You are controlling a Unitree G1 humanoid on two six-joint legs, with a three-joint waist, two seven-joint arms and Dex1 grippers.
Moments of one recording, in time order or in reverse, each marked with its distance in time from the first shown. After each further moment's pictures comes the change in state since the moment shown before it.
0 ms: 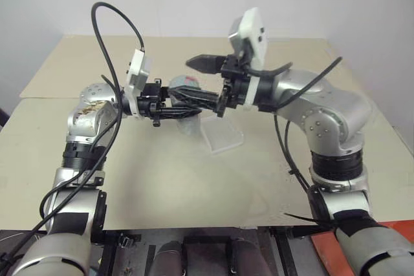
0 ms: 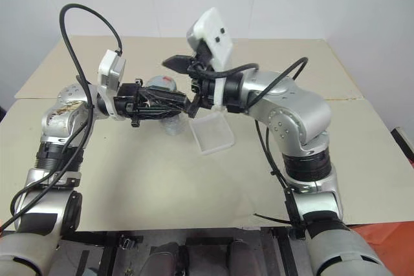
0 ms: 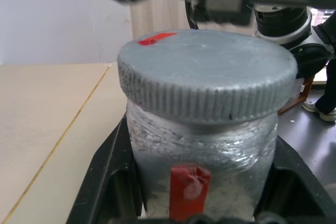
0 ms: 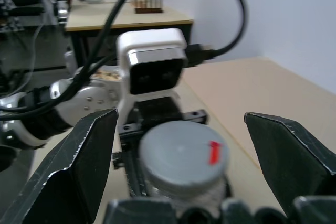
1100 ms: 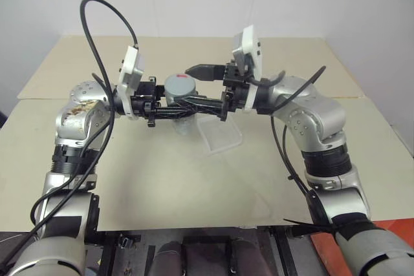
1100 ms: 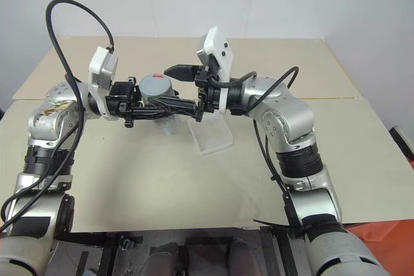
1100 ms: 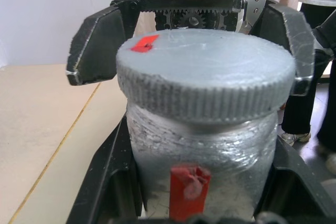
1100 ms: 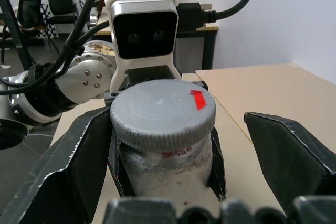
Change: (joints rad) left arm 0.035 0.048 0.018 -0.115 -0.023 0.062 0.034; right arm 0.034 -0.017 0.025 0.197 -0.082 -0.245 0.221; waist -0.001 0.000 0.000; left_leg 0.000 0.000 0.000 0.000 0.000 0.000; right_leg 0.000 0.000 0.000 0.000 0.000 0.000
